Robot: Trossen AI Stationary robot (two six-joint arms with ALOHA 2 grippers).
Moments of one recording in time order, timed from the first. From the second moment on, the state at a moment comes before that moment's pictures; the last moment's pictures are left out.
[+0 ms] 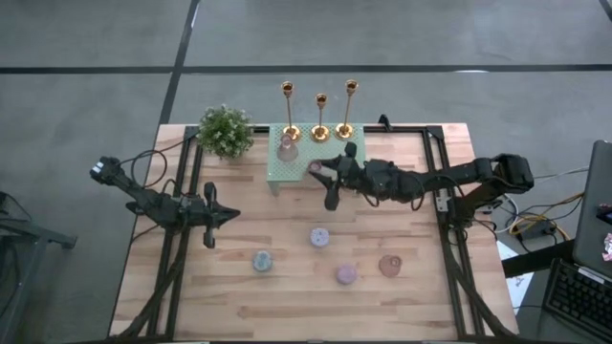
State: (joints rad) left arm -0.56 0.15 0.01 0.08 -0.67 -0.06; right arm -0.04 1.48 0.86 0.56 0.33 0.02
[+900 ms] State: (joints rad) left arm -0.56 0.15 0.01 0.08 -0.67 -0.06; right arm -0.24 1.49 0.86 0.56 0.33 0.10
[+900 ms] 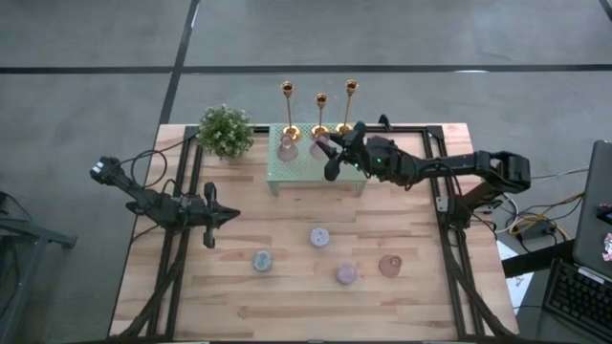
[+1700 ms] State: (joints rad) left arm -0.56 0.15 0.01 0.08 -0.67 -0.06; right arm -0.27 1.60 0.86 0.62 0.34 0.08
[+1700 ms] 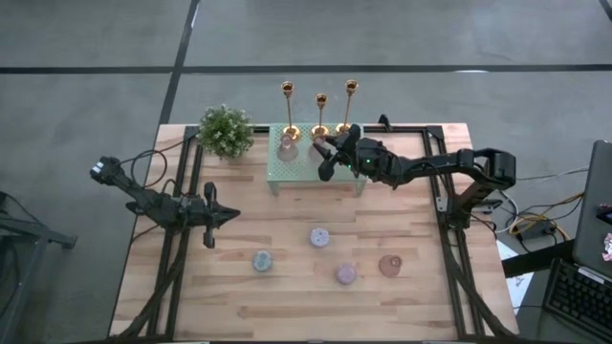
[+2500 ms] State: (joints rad) left arm -0.56 0.15 0.01 0.07 -0.67 -0.06; right arm -0.29 1.64 0.86 0.63 0.34 0.09
